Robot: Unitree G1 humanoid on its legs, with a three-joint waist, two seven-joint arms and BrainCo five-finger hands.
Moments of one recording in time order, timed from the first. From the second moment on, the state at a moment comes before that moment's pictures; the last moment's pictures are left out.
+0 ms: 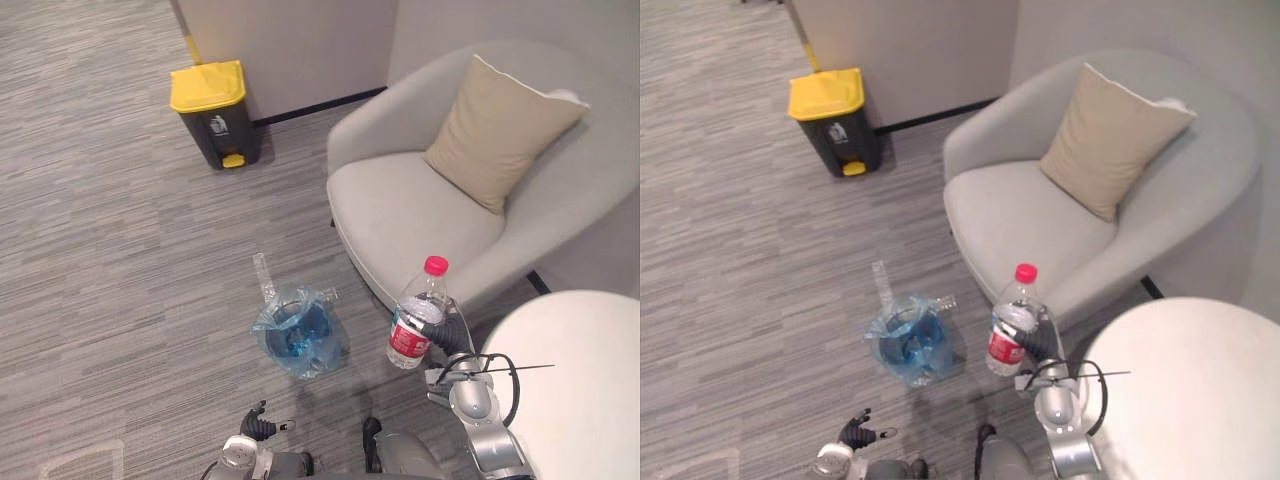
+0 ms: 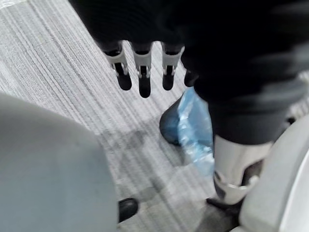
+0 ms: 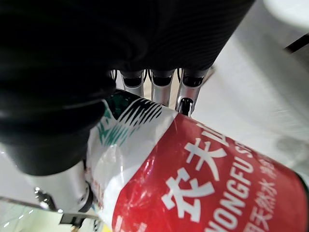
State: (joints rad) left arm 0.03 0.09 -0.14 1.03 0.12 -0.08 0.11; right arm 0.14 -0.17 0.07 0.03 -0.23 -0.15 -0.19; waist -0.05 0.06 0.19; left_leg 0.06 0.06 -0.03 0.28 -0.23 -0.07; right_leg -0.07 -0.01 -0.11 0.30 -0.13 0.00
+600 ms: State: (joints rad) left arm 0.04 0.12 -0.14 0.98 0.14 -0.08 0.11; right arm 0.06 -0.16 0.18 0.07 -0.24 -0.16 -0.17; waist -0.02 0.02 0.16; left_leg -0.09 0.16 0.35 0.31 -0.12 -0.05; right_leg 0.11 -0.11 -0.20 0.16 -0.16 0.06
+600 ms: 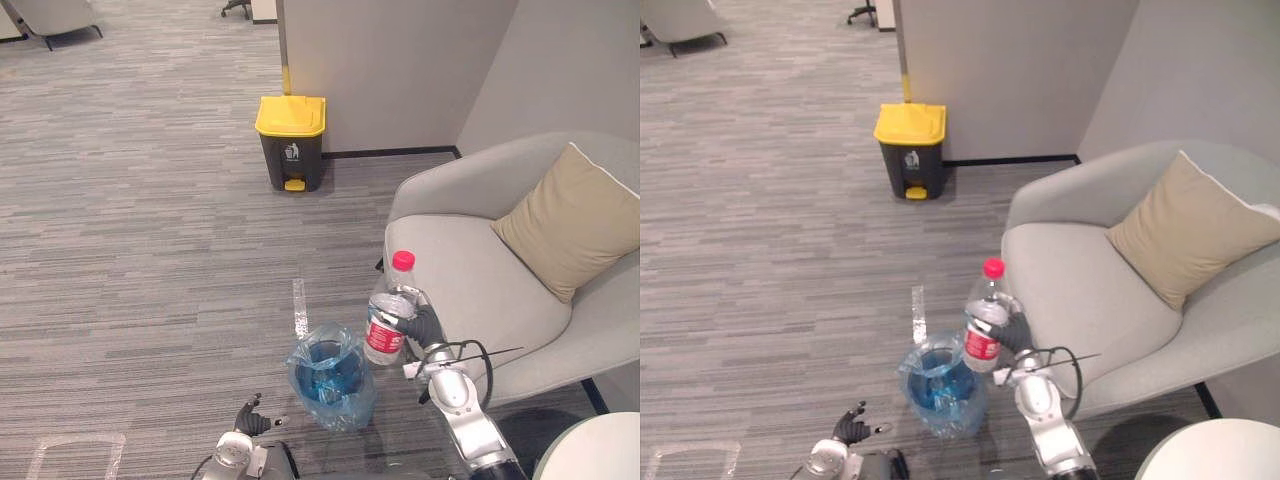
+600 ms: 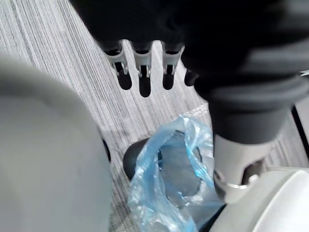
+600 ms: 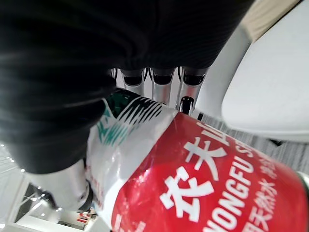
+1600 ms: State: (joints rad) left arm -0.25 0.16 0.02 0.86 -0.03 -0.08 0.20; right arm -0.58 -0.36 0.32 0.33 -0.27 -0.09 -0.22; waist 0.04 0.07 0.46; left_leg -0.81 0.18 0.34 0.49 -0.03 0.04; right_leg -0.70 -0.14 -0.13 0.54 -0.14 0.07
